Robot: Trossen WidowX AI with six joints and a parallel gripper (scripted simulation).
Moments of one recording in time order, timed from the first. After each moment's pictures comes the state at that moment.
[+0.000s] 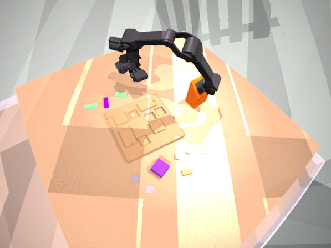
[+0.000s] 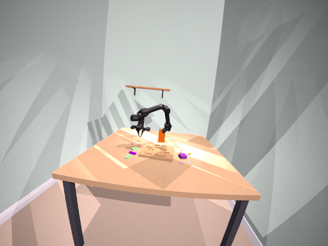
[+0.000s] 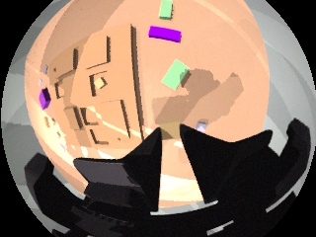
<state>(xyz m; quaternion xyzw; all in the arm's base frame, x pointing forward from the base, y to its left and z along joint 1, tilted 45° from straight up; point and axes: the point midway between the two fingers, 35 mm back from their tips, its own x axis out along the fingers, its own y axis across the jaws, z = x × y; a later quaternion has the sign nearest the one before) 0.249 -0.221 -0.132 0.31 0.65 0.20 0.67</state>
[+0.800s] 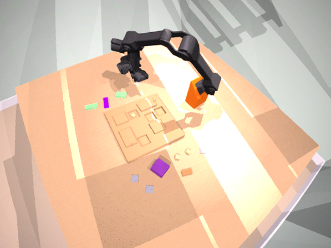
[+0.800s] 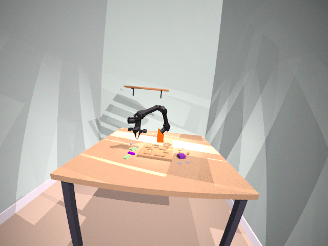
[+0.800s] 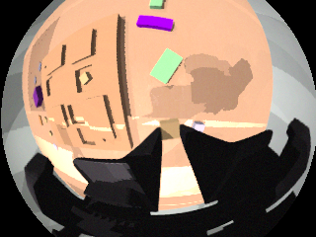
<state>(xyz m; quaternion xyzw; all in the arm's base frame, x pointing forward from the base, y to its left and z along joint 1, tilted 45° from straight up) 0.233 -0.216 -0.164 0.31 0.65 0.20 0.67</state>
